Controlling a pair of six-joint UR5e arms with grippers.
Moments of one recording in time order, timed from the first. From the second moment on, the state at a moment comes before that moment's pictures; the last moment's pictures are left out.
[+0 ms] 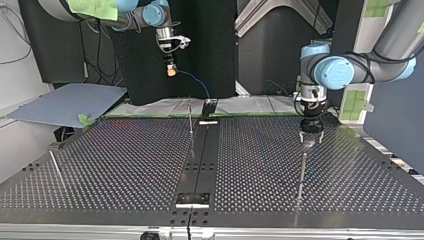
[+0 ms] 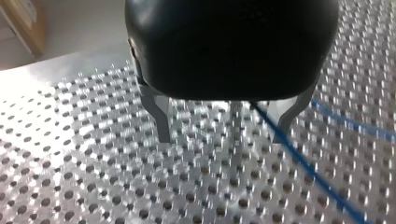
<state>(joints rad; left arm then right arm) 0.05 -1.70 -2.00 -2.58 -1.62 -2.82 2.10 -0.56 2.04 -1.42 1.60 1.64</state>
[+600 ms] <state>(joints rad) 0.05 -1.61 -2.07 -2.58 -1.59 -3.00 2.10 -0.56 2.04 -1.41 1.60 1.64</state>
